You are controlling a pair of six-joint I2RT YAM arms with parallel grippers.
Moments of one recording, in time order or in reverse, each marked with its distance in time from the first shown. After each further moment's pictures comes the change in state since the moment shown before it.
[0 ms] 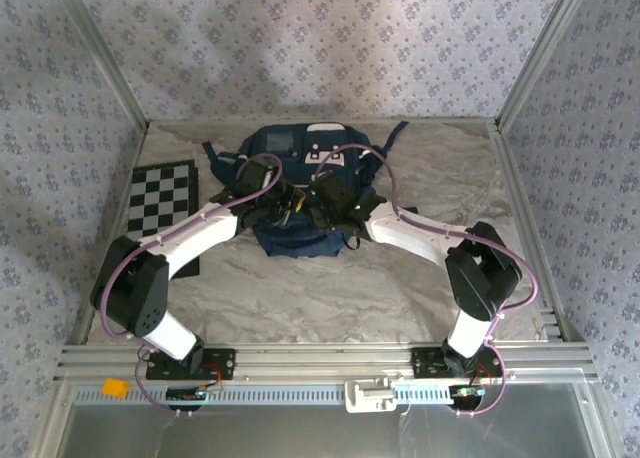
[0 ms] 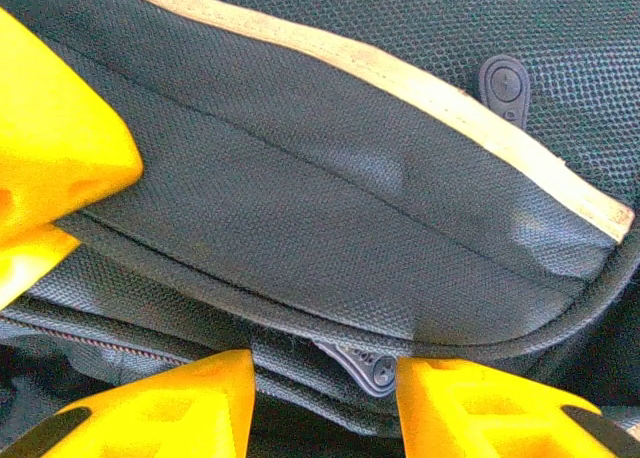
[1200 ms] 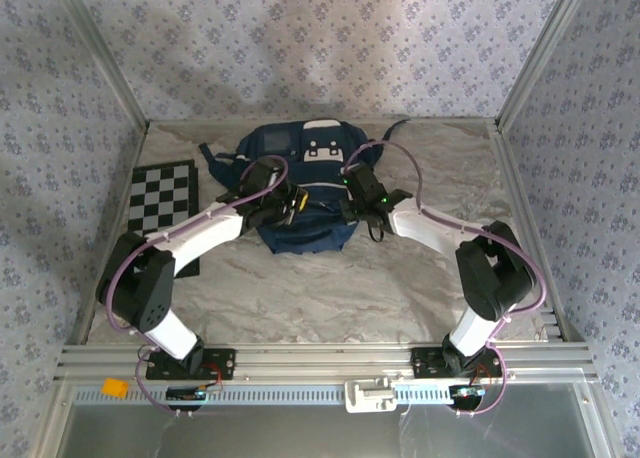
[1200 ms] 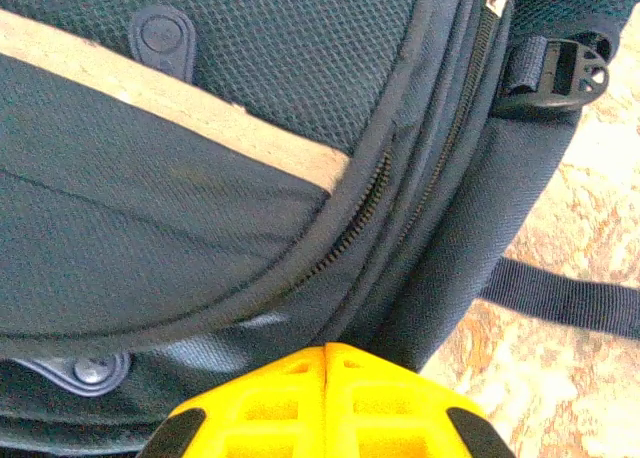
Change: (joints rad) left arm -0.016 0.029 0.008 0.016 -0.042 -0.041; right arm -0.166 -0.077 -0.148 0.069 -0.030 -0.125
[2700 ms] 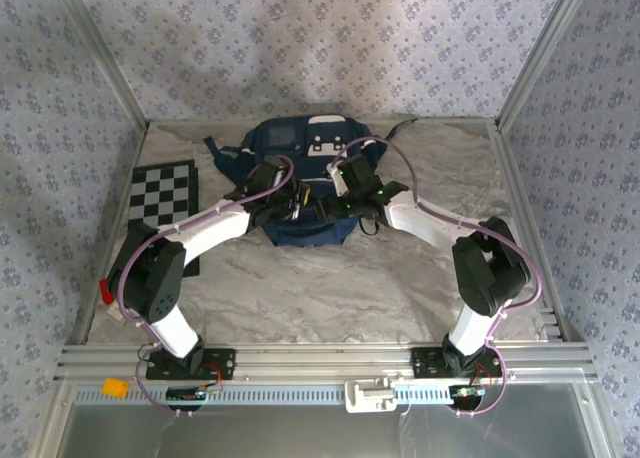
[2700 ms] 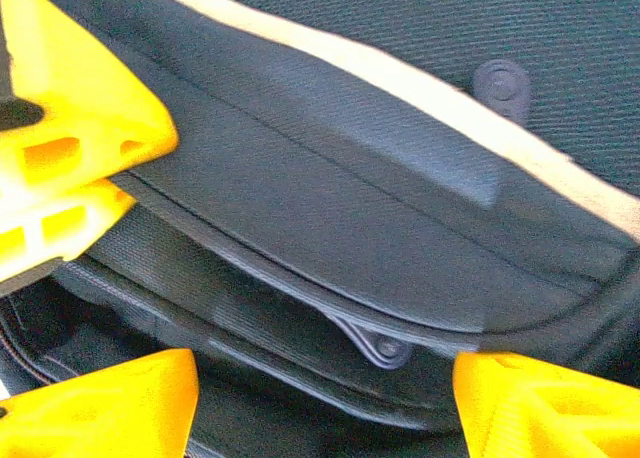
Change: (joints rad) left arm -0.010 0.076 0.027 0.091 -0.068 -0.134; right arm -0.023 0.053 0.110 -0.002 -0.273 -0.071
